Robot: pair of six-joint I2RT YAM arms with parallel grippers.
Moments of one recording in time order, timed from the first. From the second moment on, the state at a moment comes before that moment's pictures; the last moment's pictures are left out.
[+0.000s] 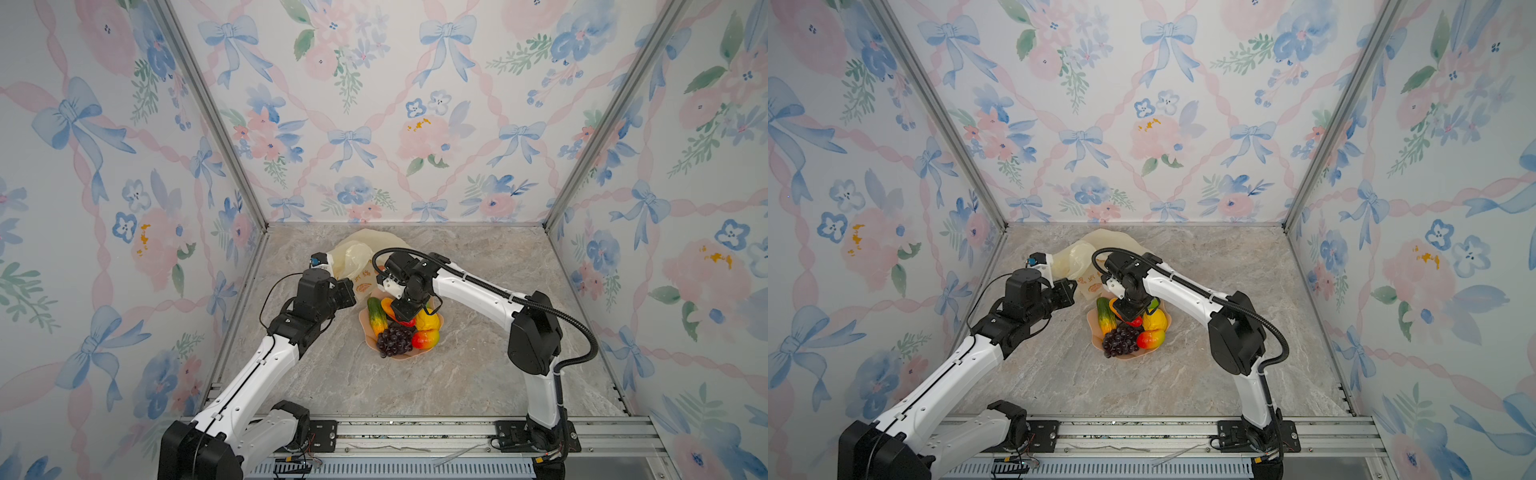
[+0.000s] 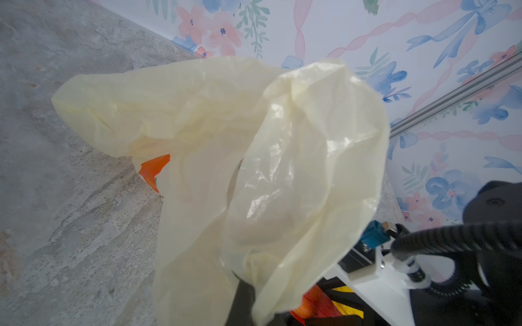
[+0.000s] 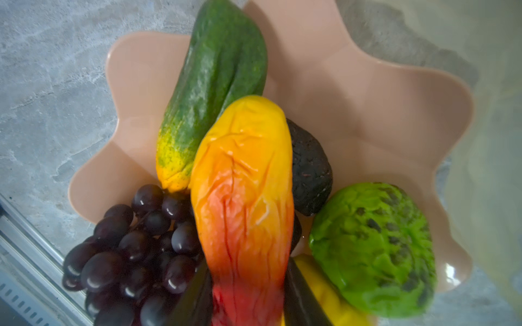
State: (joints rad) left arm -0.34 1.03 0.76 -0.22 0.06 -0.59; right arm 0.84 2.02 1.81 -1.10 -0.09 -0.04
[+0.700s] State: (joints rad) left arm -0.34 1.01 0.76 -0.22 0.07 -0.60; right arm 0.79 1.68 1.46 -0.69 -0.35 0.38
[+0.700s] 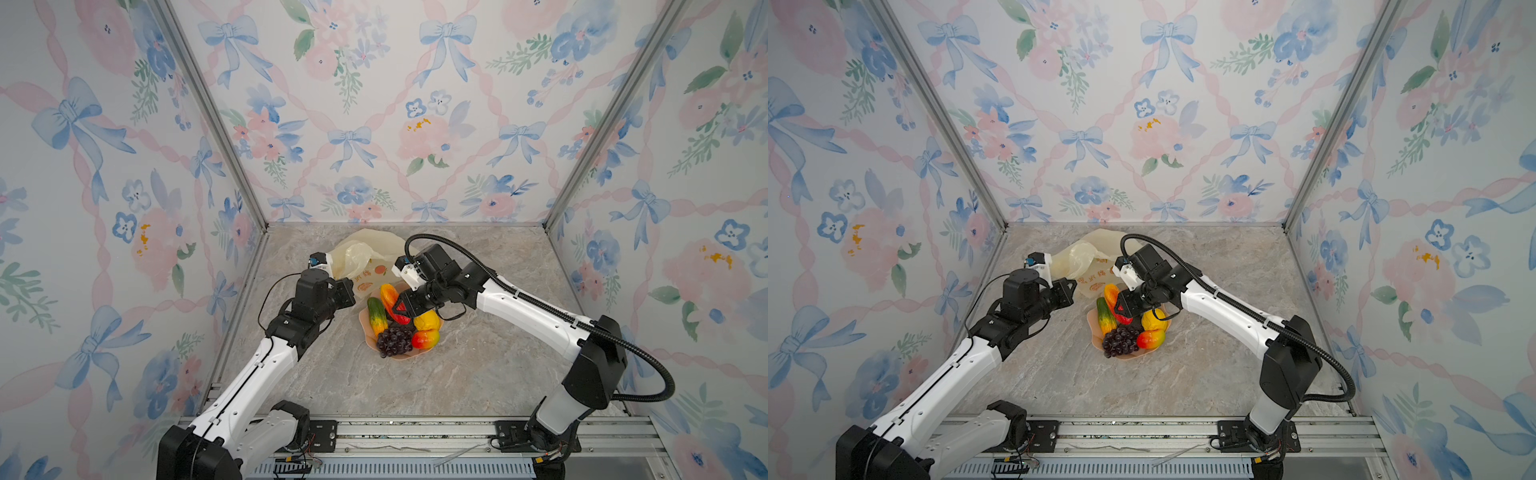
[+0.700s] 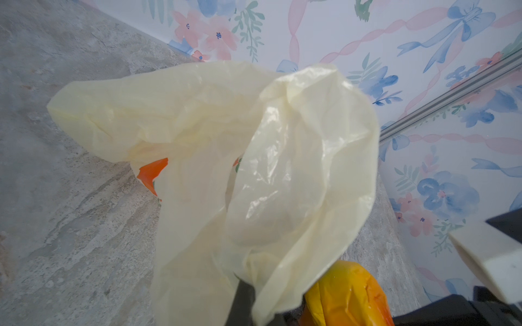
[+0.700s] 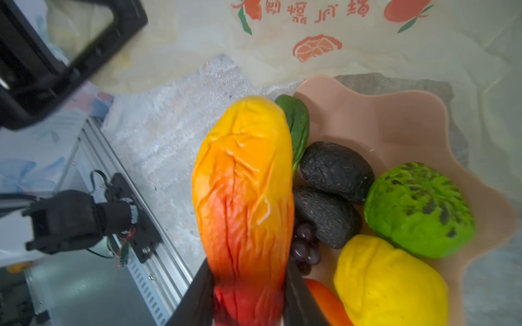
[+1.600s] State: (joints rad) left arm -0.37 1.03 0.80 -0.21 0.11 -0.66; right arm 0.75 2.09 1.56 -0.01 -0.27 1.19
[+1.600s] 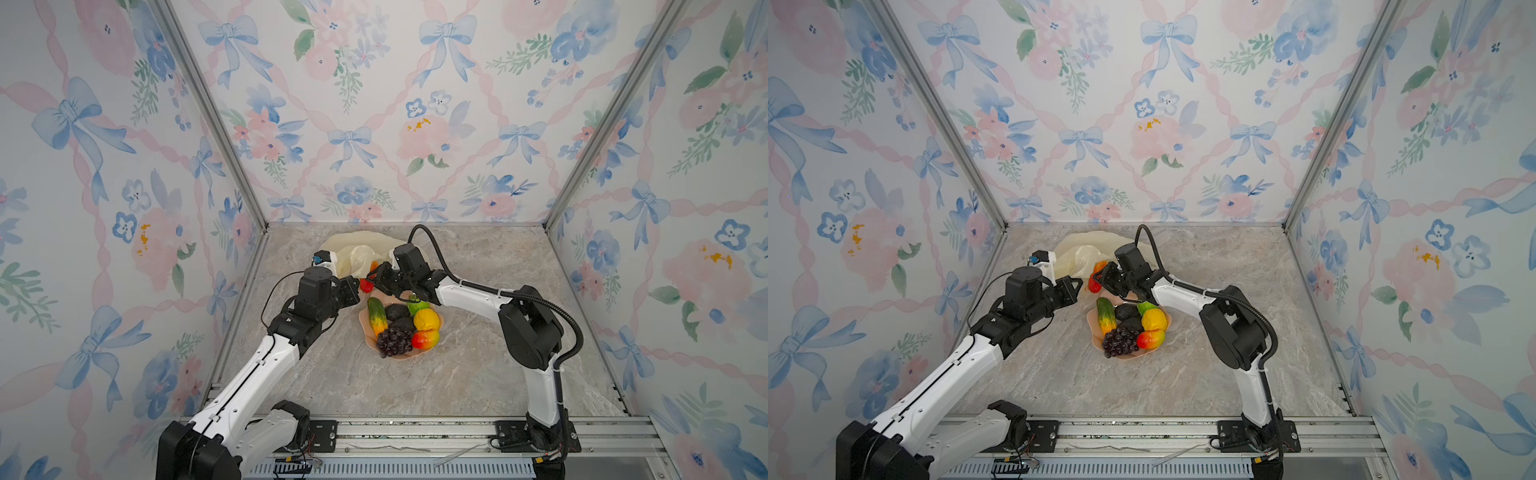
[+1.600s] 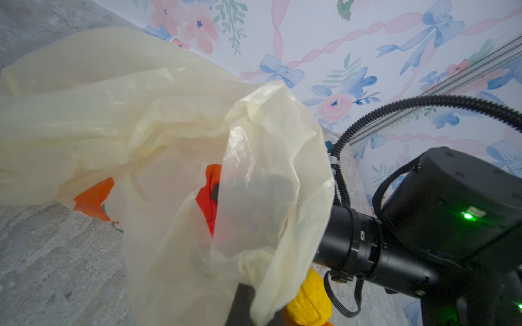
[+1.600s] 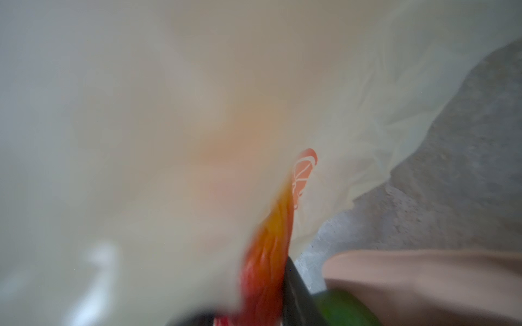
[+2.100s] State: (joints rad) left arm -0.40 1.10 0.85 -0.15 0.16 -0.68; right arm 0.75 2.18 1.73 -0.01 -0.14 1.23
